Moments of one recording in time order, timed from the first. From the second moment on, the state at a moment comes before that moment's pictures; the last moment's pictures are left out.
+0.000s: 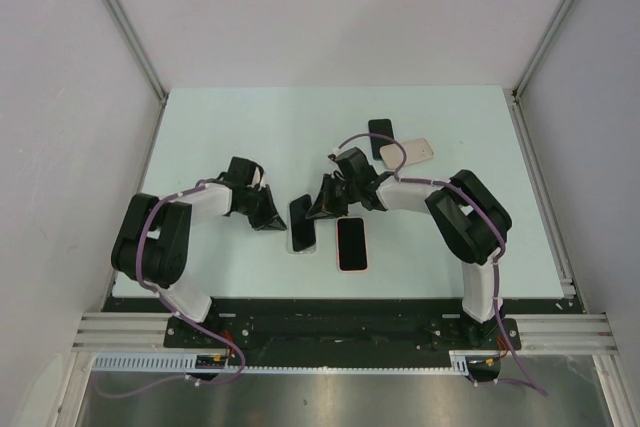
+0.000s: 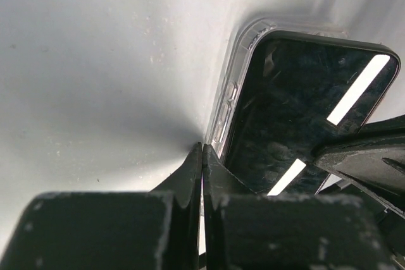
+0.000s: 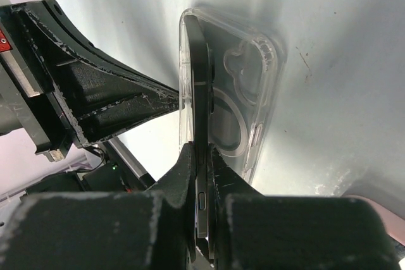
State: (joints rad) left arm -0.25 1.65 0.81 -0.34 0.40 -0.62; right arm 0.71 1.97 1.18 -0.01 -0.48 0.87
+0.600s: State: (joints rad) left arm -0.30 1.59 0.73 -0.24 0.35 -0.67; right arm 0.68 1.99 1.04 0.28 -0.55 0.97
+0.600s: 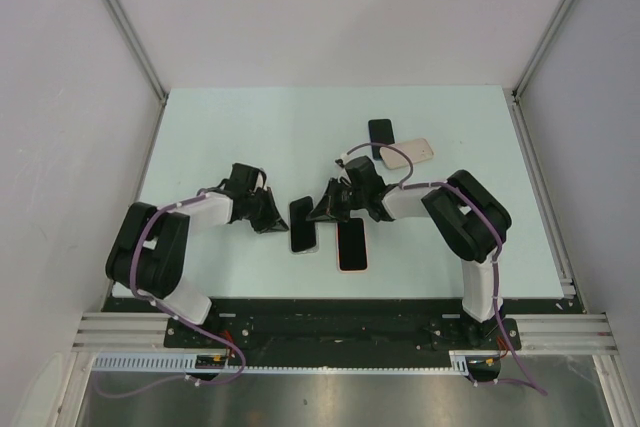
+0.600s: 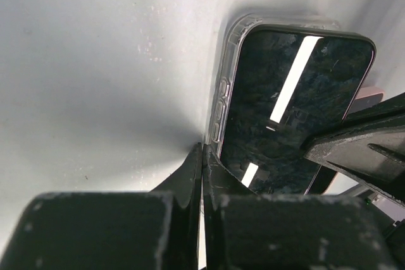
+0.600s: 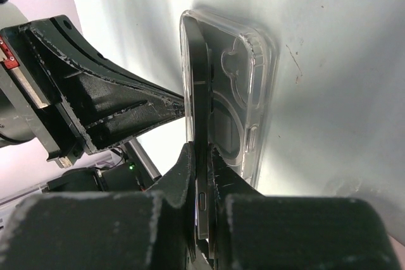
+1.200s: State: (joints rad) left arm -0.36 1.40 0.74 -0.39 0.27 -0.69; right arm 0.69 1.88 1.03 0.05 -0.45 0.90
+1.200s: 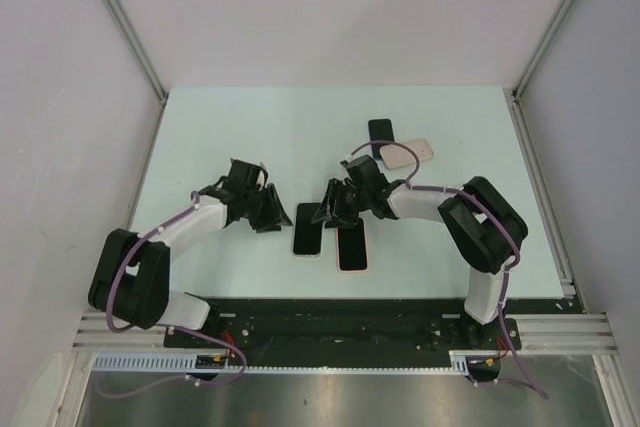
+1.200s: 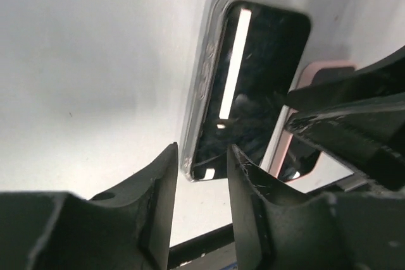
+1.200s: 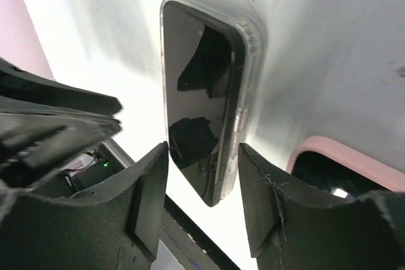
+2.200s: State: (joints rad) left arm -0.33 1.67 0.84 -0.31 0.40 -0.66; right arm 0.73 1.94 1.09 0.04 -0.44 0.91
